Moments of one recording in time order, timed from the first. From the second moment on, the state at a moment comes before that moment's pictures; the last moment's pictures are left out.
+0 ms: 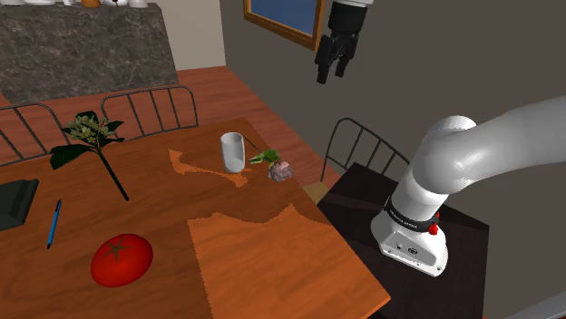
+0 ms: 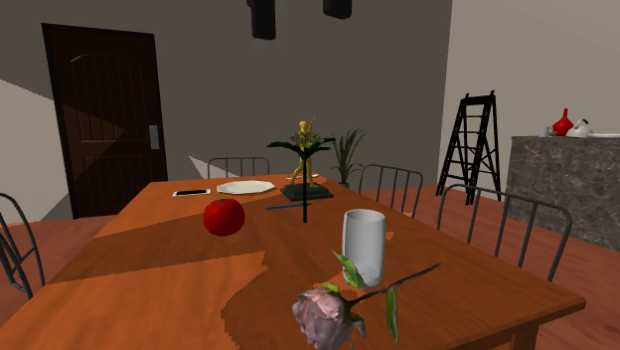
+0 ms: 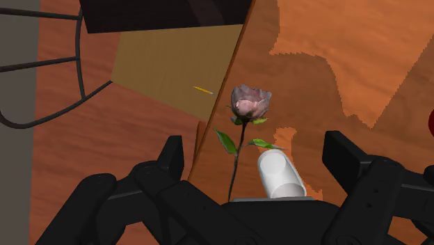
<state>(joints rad) -0.01 -0.83 0.03 -2.43 0.08 1.65 0.02</state>
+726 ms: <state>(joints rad) 0.00 -0.60 0.02 -2.52 0.12 1.97 -0.01</state>
